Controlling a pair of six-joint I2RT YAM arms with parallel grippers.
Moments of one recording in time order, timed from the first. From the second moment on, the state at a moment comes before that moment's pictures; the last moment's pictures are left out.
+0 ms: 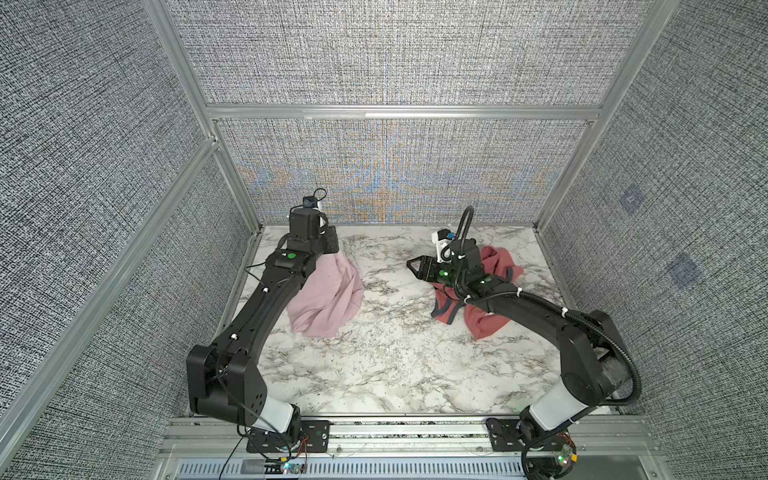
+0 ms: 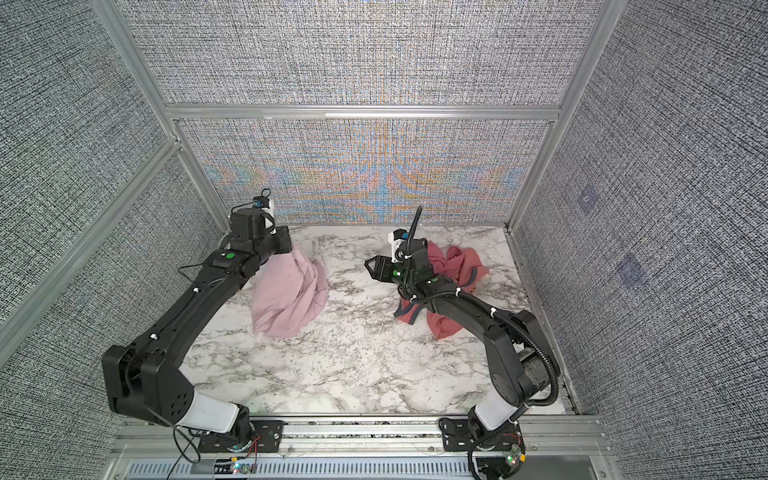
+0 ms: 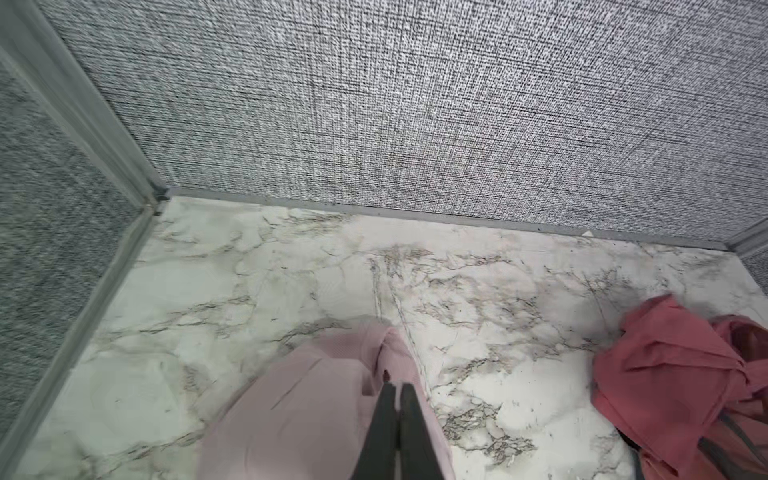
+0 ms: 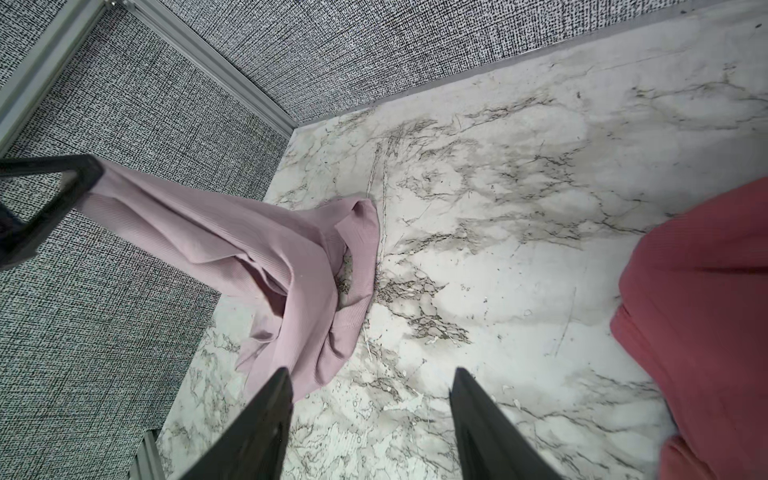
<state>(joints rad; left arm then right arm) -0.27 1.52 1.34 -0.34 -0.06 -0.25 0.50 1.62 1.09 0.08 -0.27 0.59</state>
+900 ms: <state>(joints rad) -0.25 1.34 0.94 -0.46 -0.17 -0.50 0.48 1.60 1.01 0.08 -0.26 0.60</state>
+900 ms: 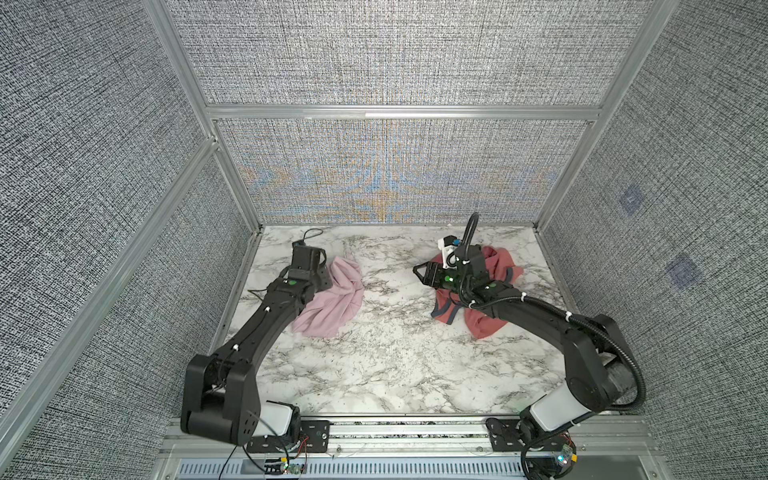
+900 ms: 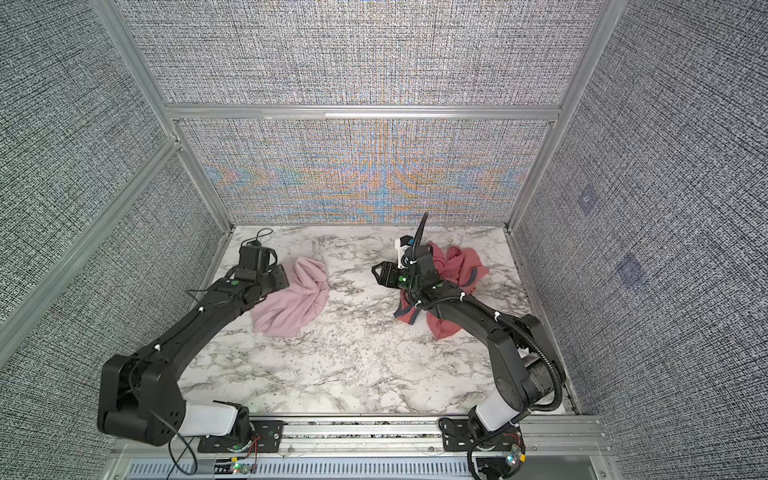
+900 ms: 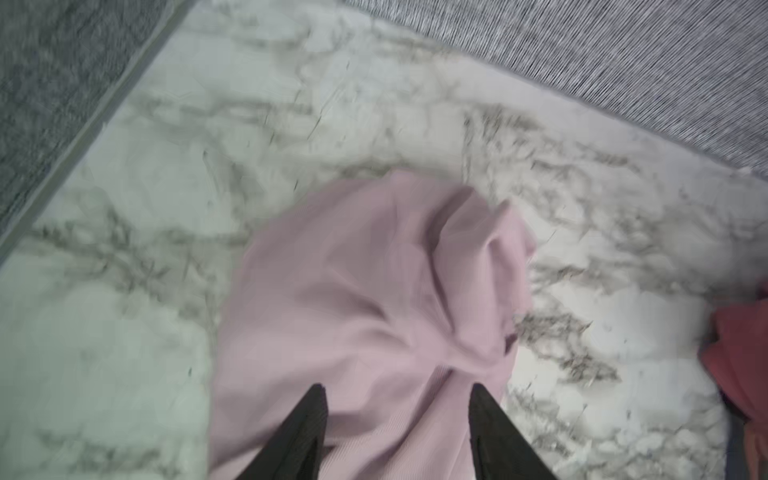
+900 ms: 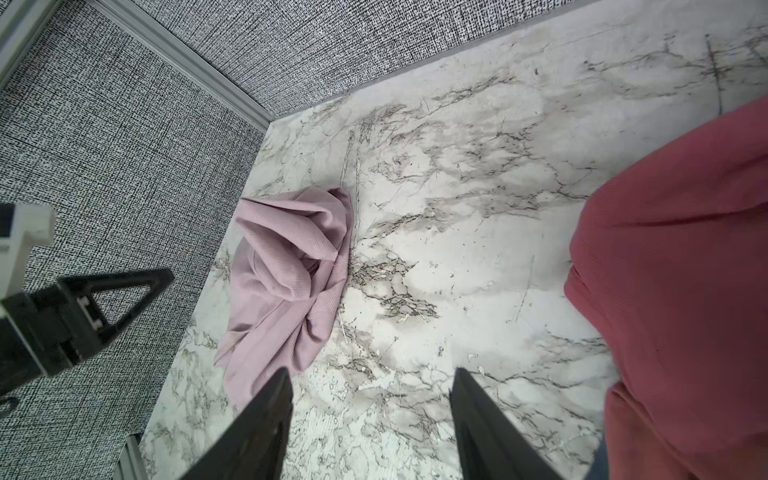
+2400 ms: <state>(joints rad) -0.12 0.93 0.63 -0.45 -0.17 -0.74 0.46 1.64 1.04 0.10 -0.37 0.65</state>
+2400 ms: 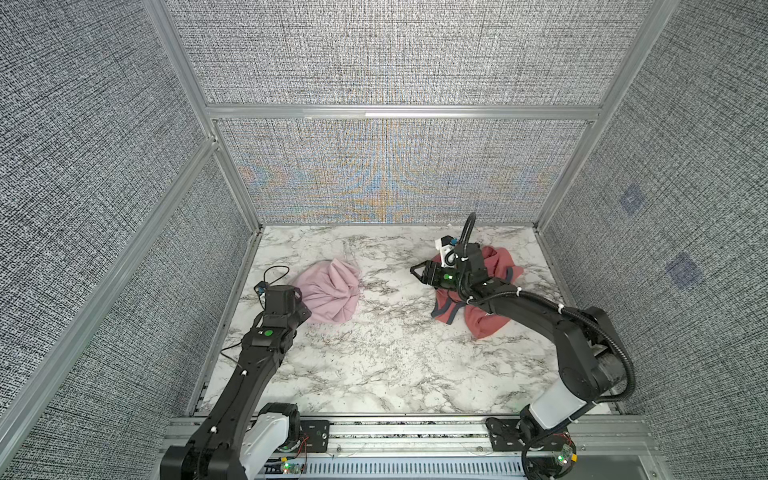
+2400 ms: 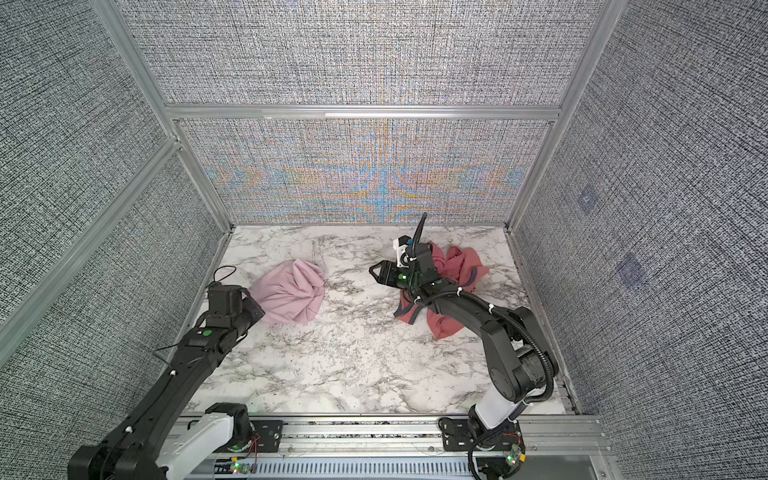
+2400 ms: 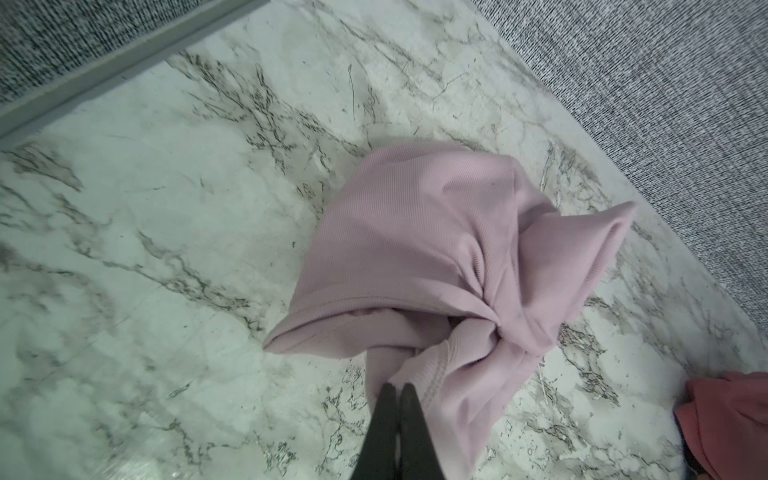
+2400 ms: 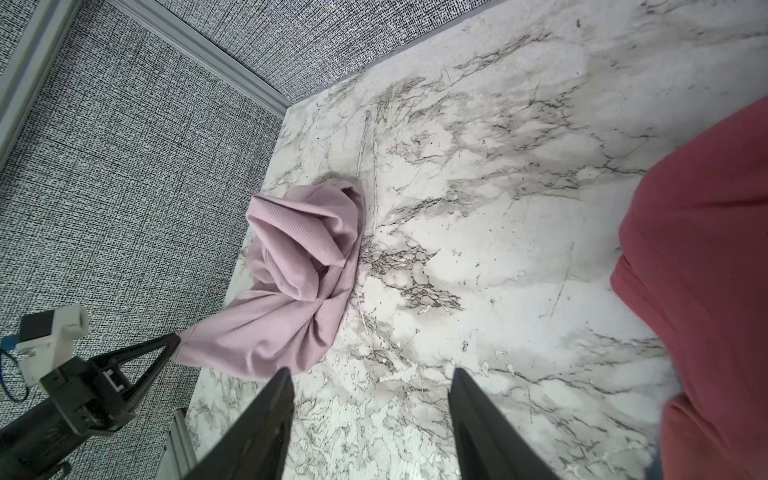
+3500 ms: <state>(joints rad) -0.12 1.59 1.07 -0.21 0.00 -0.55 0.46 1.54 1.02 0.03 -0.30 0.66</state>
